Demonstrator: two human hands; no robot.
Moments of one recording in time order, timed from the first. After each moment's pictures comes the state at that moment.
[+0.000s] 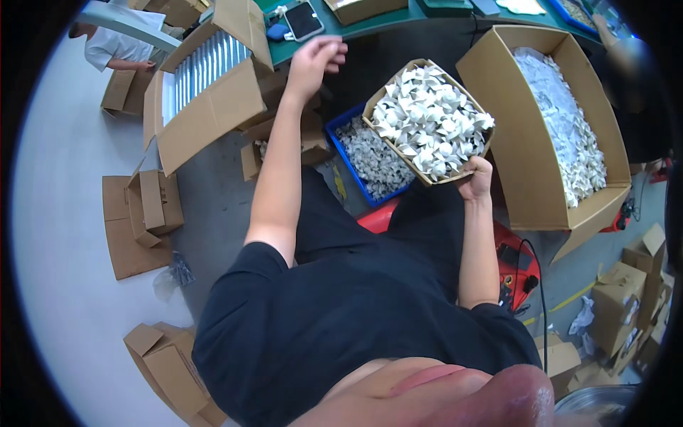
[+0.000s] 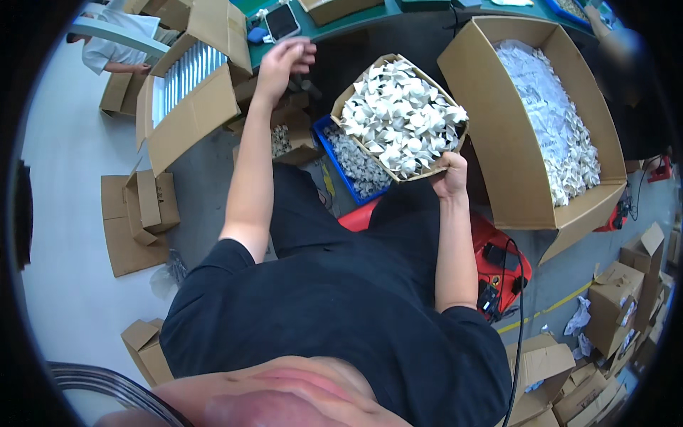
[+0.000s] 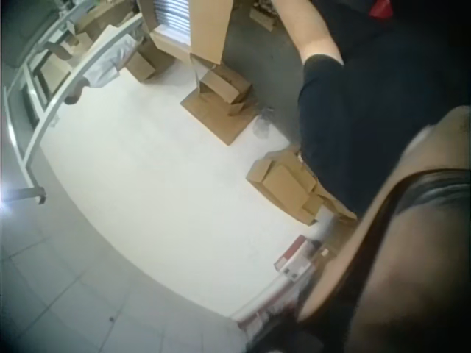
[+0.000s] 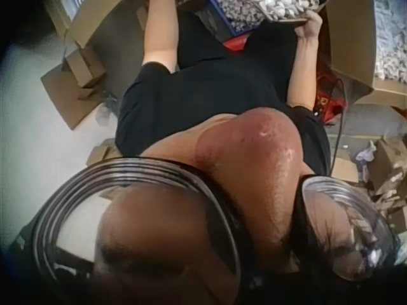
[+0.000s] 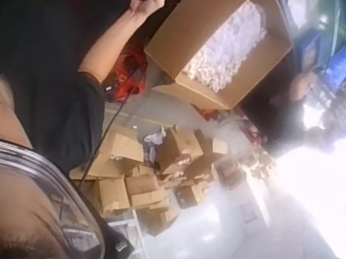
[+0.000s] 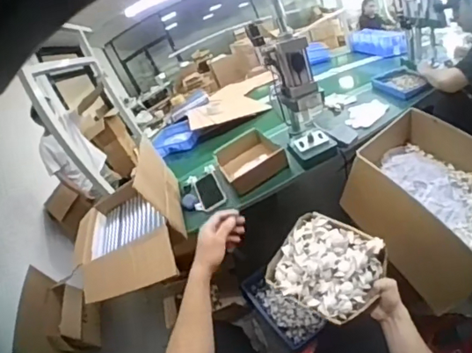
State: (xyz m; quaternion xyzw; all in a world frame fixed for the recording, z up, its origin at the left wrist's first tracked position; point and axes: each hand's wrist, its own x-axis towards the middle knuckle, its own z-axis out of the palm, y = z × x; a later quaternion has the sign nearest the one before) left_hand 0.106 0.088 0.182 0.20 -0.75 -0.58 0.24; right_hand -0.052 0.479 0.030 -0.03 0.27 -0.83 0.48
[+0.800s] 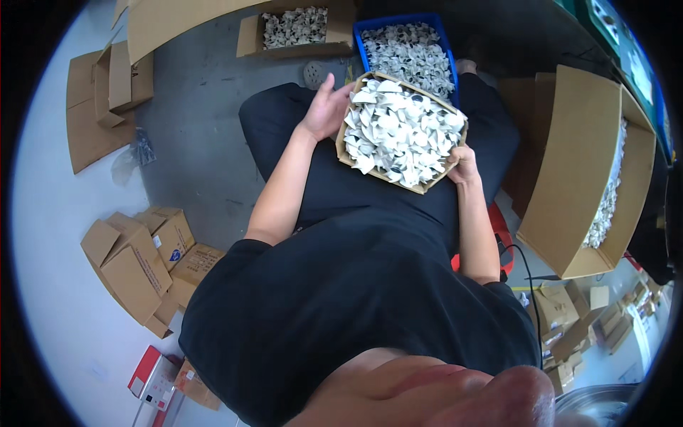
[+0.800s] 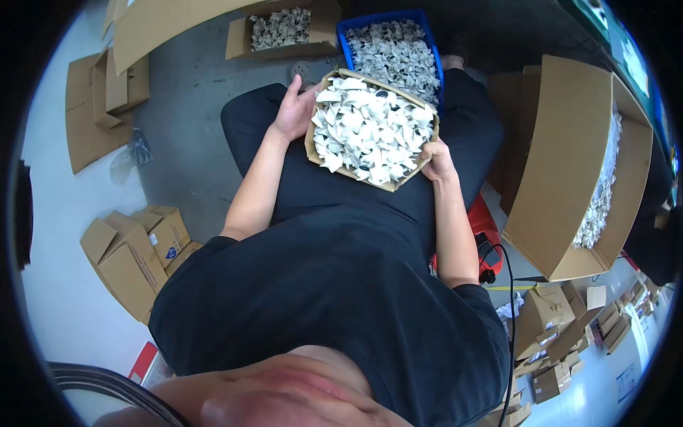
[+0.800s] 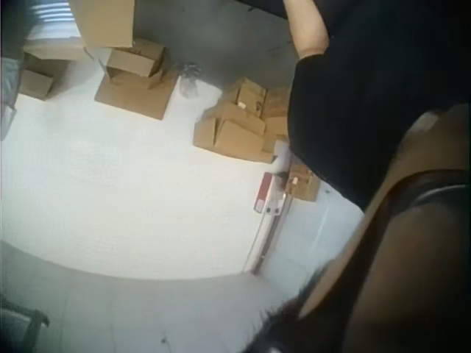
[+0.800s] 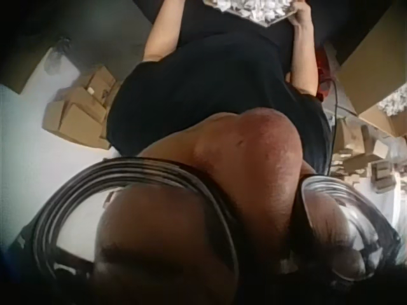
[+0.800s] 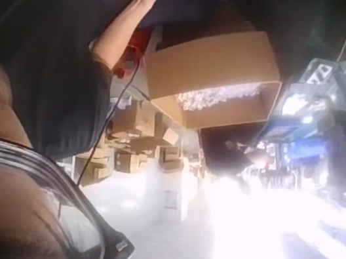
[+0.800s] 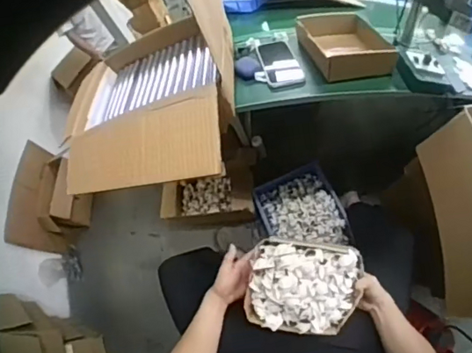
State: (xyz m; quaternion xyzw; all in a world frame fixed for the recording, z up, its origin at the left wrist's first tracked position) left_hand 0.210 0.245 -0.056 0.31 -0.15 -0.92 0.15; right_hand -0.070 0.463 -0.092 0.07 0.32 -0.59 0.74
